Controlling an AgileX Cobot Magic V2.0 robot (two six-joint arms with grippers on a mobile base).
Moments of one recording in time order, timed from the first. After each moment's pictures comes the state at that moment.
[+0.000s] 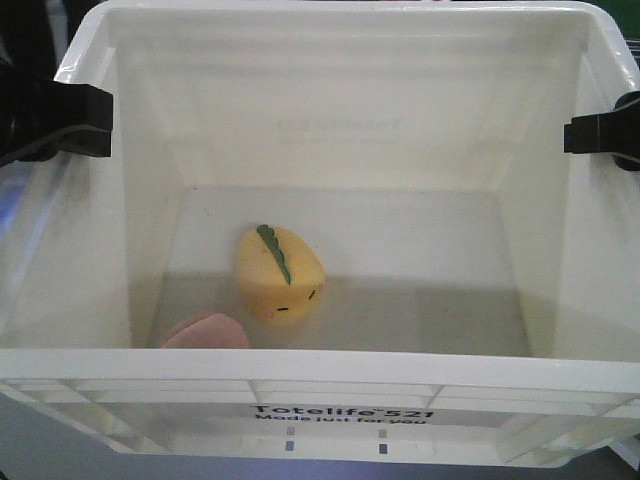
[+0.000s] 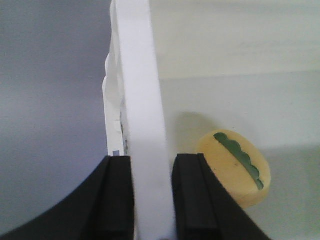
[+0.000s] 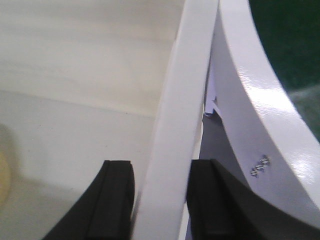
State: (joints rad) left arm -0.48 1.13 -1.31 0.05 1.09 -0.45; right arm 0.24 1.03 -1.16 0.04 0.94 0.09
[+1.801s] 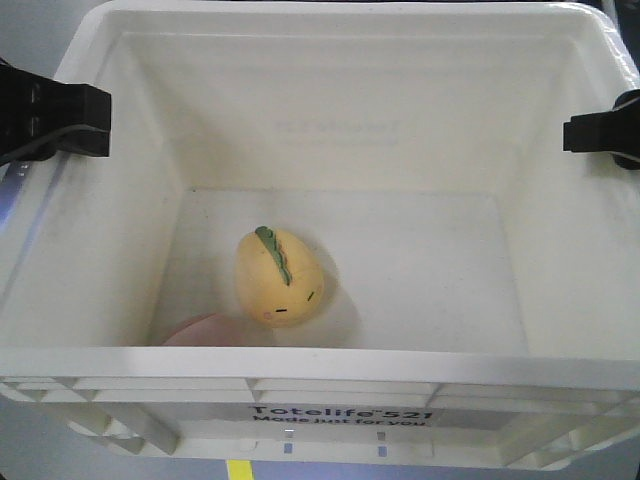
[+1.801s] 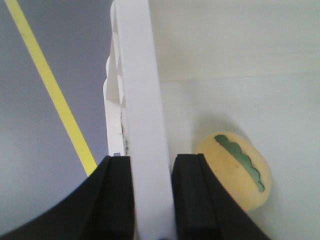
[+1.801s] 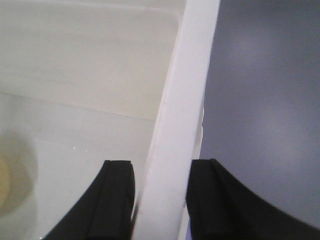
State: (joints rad) left arm -0.48 1.13 -1.31 0.05 1.09 -0.45; right arm 0.24 1.03 -1.16 0.04 0.94 0.09
